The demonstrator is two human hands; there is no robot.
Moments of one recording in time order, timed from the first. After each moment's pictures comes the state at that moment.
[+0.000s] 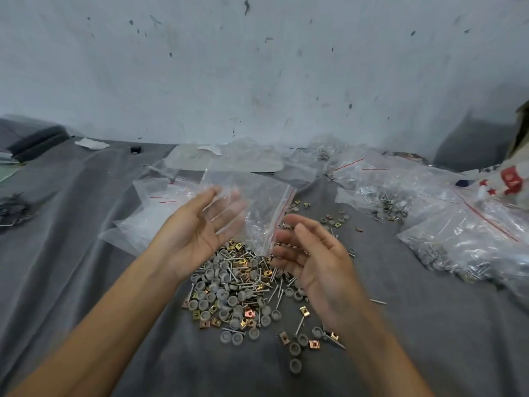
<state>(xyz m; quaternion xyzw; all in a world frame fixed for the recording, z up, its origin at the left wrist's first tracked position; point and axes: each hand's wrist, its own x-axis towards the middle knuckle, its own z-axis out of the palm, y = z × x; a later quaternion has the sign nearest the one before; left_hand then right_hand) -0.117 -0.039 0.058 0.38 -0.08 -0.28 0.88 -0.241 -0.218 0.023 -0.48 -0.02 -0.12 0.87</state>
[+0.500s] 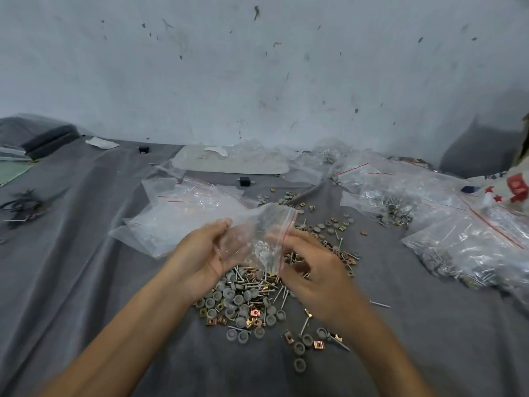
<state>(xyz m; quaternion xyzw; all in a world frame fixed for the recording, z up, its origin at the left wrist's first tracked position) -0.133 -0.035 0.029 0.44 0.02 -0.28 0.85 -0.249 -0.216 0.023 -0.87 -0.10 -0.21 0.43</state>
